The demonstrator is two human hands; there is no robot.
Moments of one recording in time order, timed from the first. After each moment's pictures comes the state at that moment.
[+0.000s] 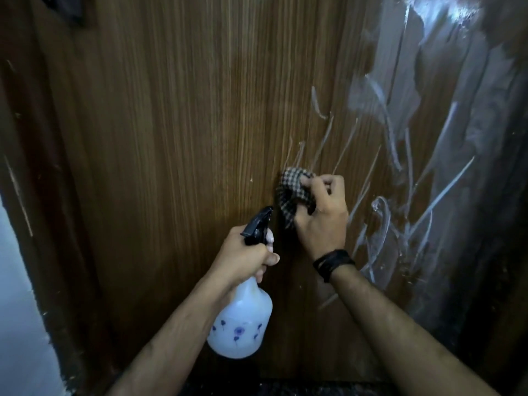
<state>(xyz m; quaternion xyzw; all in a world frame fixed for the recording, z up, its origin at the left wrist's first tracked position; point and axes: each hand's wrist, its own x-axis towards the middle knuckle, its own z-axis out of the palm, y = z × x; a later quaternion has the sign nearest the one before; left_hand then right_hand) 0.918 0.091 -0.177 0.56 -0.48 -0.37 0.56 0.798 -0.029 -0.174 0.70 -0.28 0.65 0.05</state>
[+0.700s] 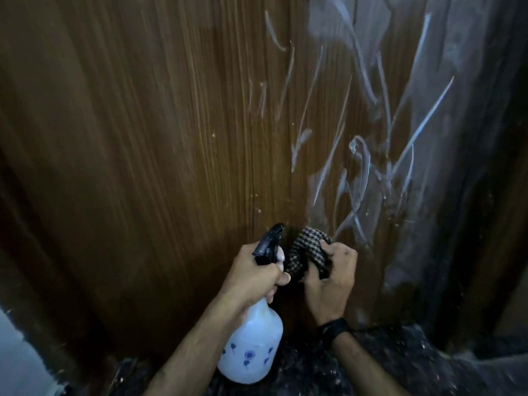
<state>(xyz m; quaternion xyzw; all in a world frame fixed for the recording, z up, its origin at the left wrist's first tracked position) 0.875 0.088 -0.261 0.60 -0.49 -0.42 0.48 0.756 -0.010 -0.372 0.58 -0.38 0.72 -0.04</state>
